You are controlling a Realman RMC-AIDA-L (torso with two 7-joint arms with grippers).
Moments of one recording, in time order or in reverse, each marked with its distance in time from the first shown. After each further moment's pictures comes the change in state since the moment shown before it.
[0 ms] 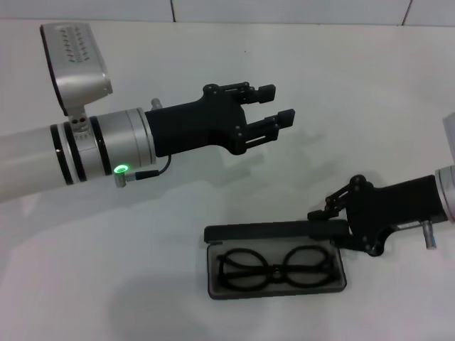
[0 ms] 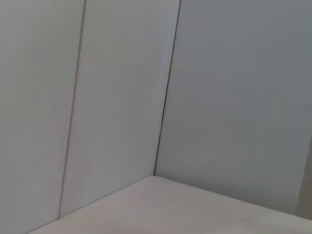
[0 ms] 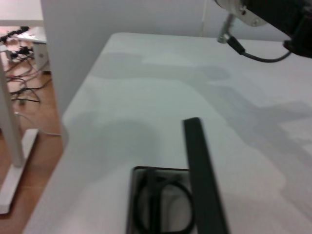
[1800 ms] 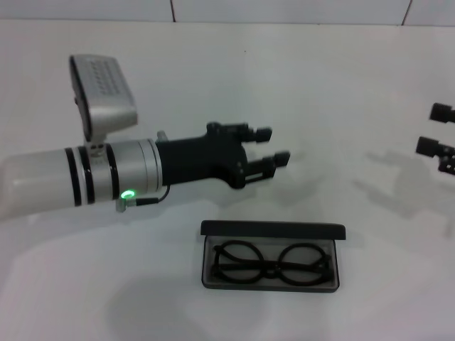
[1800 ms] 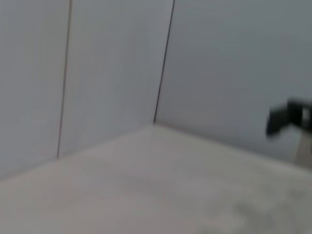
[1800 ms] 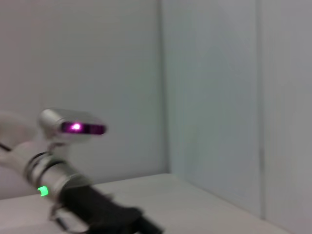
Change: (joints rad) left arm 0.012 -0.010 0.057 -0.015 0.088 -0.088 -0.033; right arm -0.148 -0.008 0.692 0.057 0.124 -0.328 -0.046
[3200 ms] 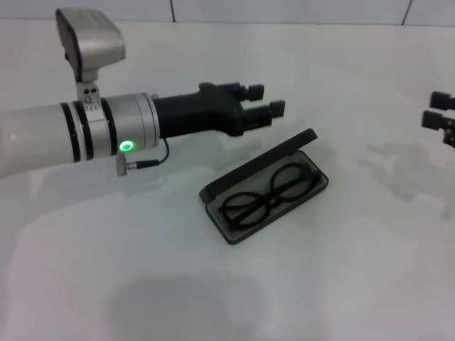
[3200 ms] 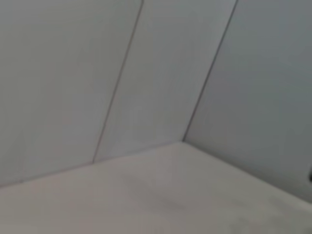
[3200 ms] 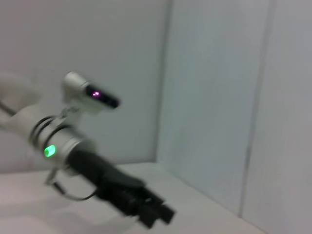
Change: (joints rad) left arm -0.134 0.012 -0.229 -0.085 0.120 0.007 -0.199; right arm 0.019 -0.002 -0.038 -0.075 0.007 0.068 0.001
